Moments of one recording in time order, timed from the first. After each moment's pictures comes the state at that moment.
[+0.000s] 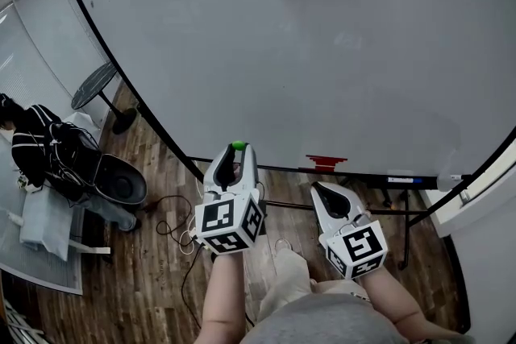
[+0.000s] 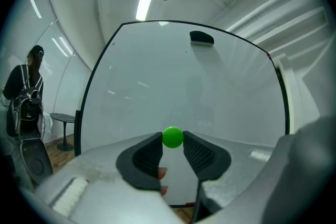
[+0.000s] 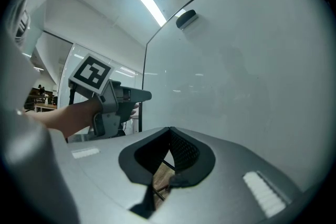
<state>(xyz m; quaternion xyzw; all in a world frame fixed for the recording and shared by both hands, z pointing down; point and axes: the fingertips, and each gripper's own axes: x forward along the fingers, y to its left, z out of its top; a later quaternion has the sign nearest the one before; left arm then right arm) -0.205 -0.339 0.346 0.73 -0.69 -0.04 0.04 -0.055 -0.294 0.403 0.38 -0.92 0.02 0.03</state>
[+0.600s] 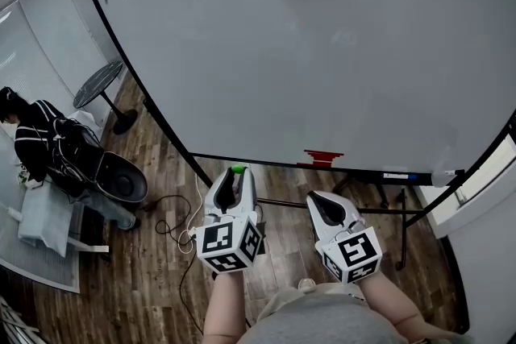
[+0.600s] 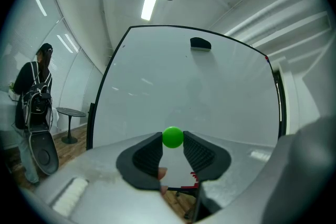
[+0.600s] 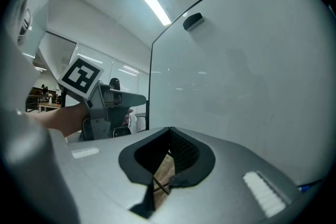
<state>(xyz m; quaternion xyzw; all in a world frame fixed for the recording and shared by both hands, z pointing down) -0.203 -0.269 0.371 0.72 -0.69 -0.04 0.06 -0.055 -0.246 0.411 0.37 -0.93 0.02 0.04</state>
